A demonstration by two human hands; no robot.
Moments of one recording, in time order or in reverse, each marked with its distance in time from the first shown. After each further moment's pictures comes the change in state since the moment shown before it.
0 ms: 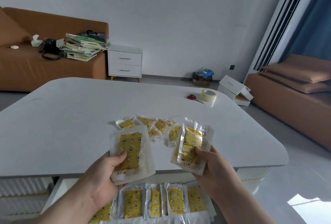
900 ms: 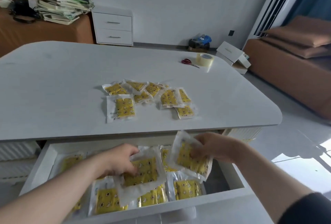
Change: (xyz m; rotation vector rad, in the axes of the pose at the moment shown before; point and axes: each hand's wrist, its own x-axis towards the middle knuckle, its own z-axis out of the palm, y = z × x) left_hand 0.052 -0.072 -0.014 1.428 -0.337 -0.170; right_hand 0.040 -0.005 -0.100 -1.318 -0.369 0.213
